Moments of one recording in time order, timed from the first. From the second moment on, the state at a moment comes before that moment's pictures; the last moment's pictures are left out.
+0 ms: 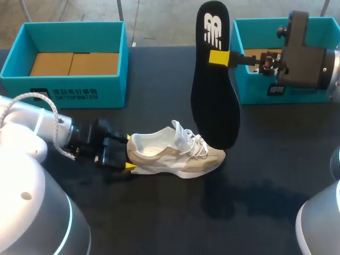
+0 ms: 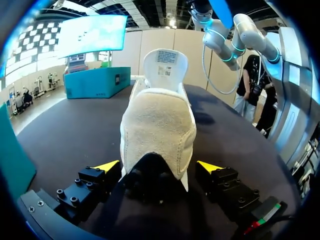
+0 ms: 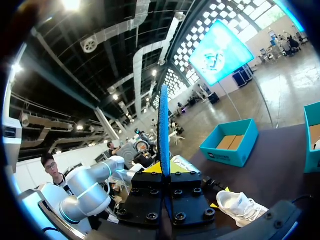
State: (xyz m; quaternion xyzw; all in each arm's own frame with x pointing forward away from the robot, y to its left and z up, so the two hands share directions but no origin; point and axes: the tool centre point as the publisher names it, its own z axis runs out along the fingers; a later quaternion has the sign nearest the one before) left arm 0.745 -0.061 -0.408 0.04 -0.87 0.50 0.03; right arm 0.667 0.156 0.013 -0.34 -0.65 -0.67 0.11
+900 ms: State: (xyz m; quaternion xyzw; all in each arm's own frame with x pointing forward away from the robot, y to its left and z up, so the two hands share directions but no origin) left arm 0.741 -0.049 -0.382 -0.01 -0.95 0.32 0.05; right arm 0.667 0.157 0.013 -0.34 -0.65 -0.67 0.11
